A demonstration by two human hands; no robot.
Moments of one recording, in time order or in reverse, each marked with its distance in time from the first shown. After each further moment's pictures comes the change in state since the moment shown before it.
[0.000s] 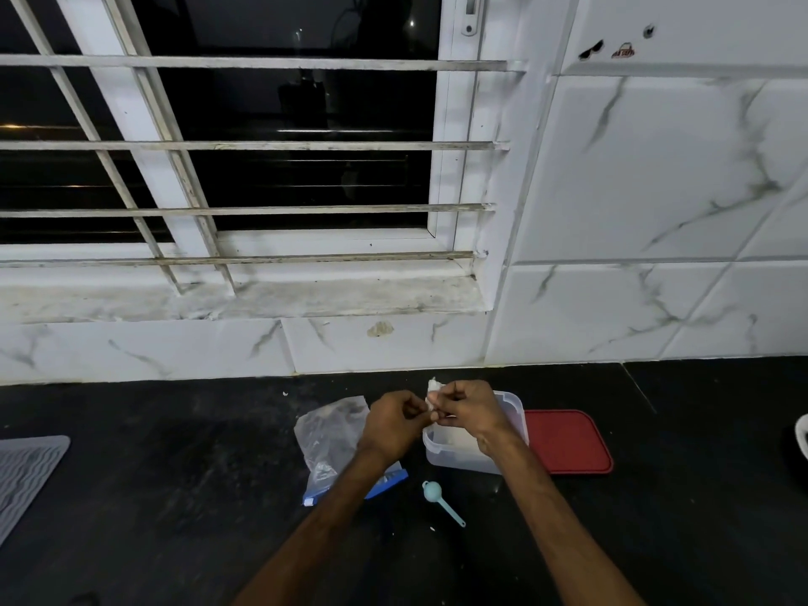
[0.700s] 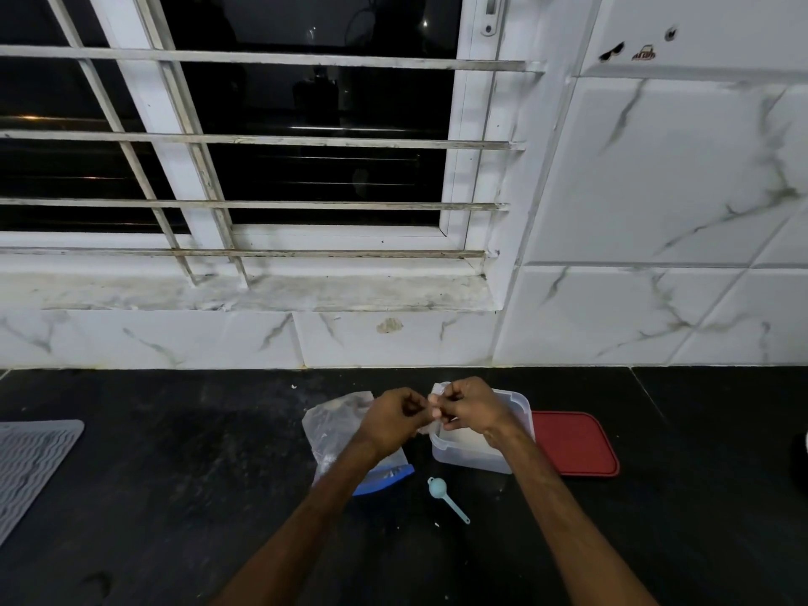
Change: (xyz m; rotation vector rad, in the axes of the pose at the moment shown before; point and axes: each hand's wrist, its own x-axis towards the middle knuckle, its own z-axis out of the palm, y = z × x) left_hand -0.013 0.006 -0.022 -0.087 -0.121 -0.039; right_hand 0.004 -0.005 0.003 -0.319 -0.134 0.014
